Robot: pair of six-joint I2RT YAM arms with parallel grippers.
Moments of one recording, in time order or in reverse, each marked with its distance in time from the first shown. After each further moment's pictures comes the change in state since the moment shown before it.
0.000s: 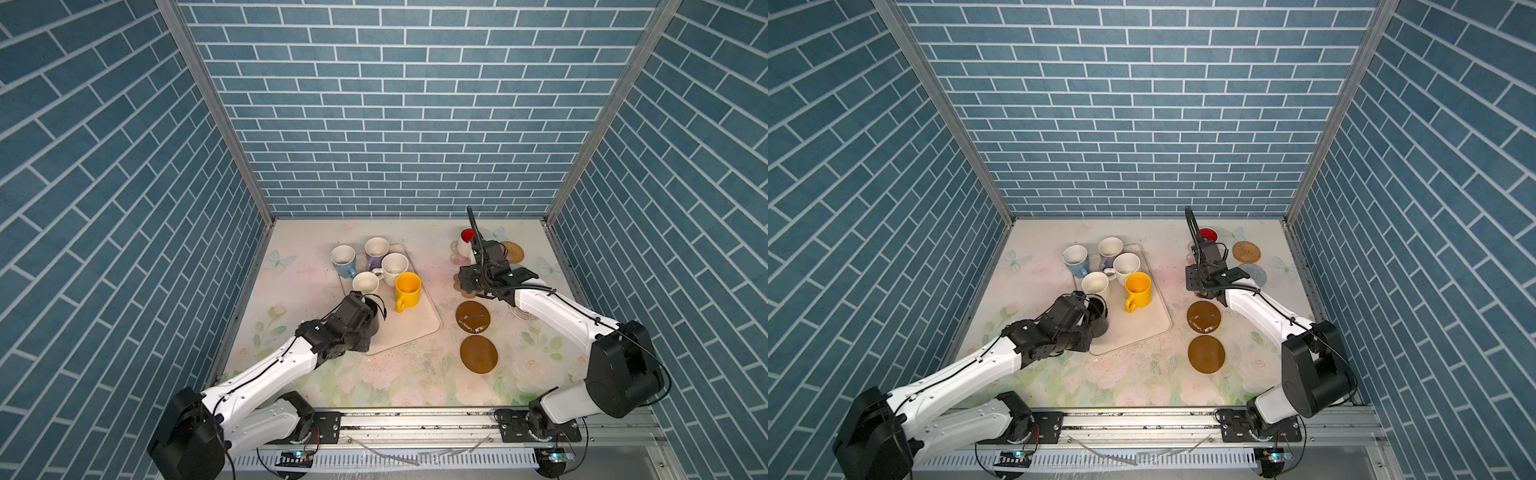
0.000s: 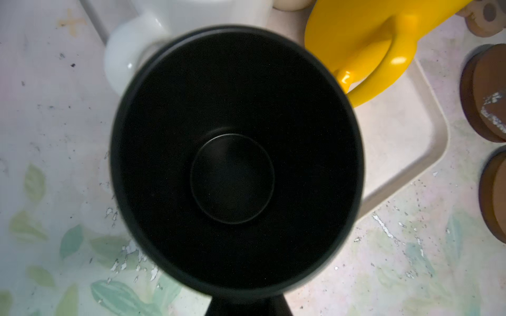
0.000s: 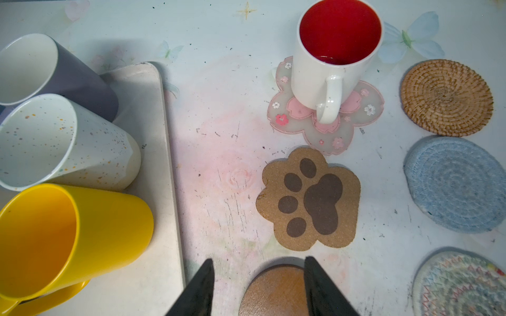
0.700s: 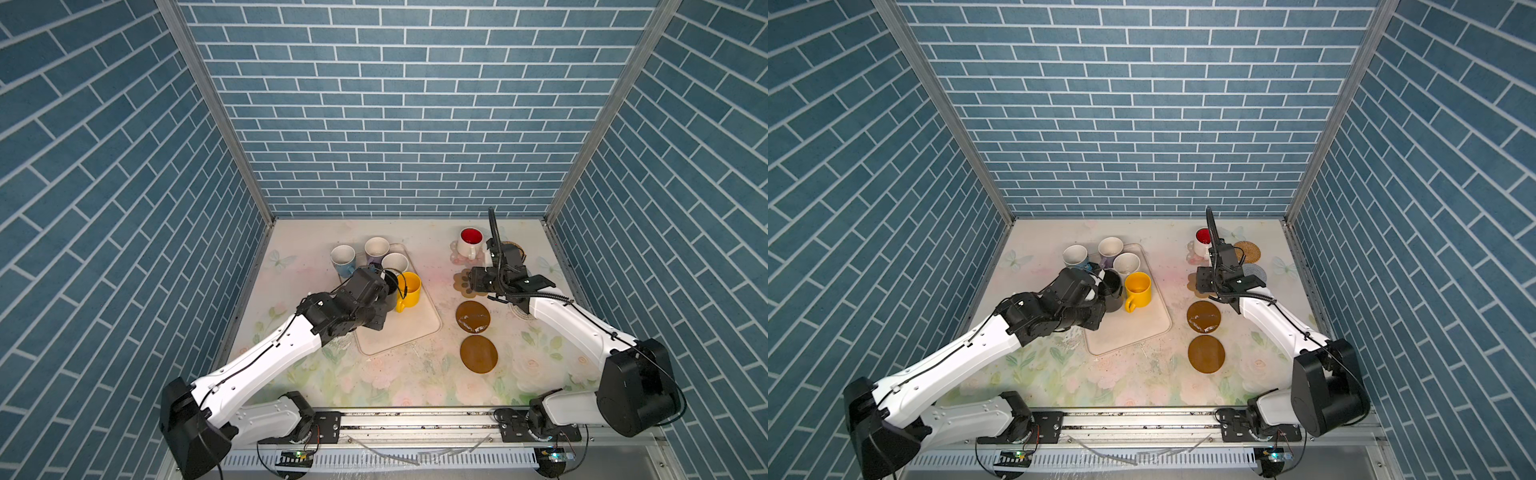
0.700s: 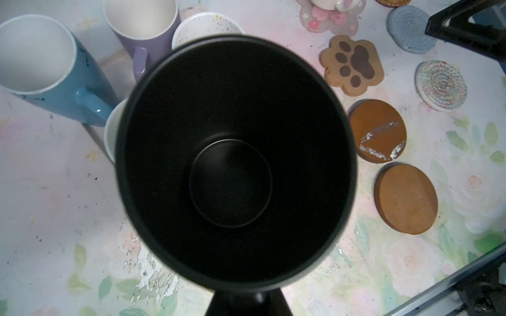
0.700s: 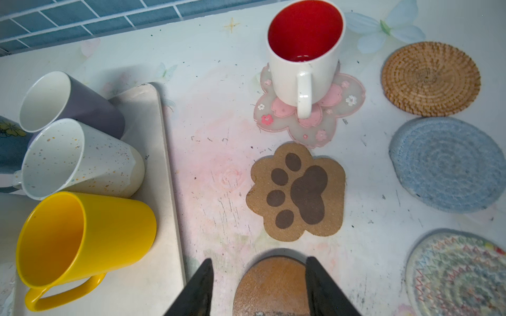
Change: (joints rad) left arm -0.102 0.131 0.423 -0.178 -0.032 0.104; right arm -0.109 -0.113 -0.110 0.051 -0.107 0.058
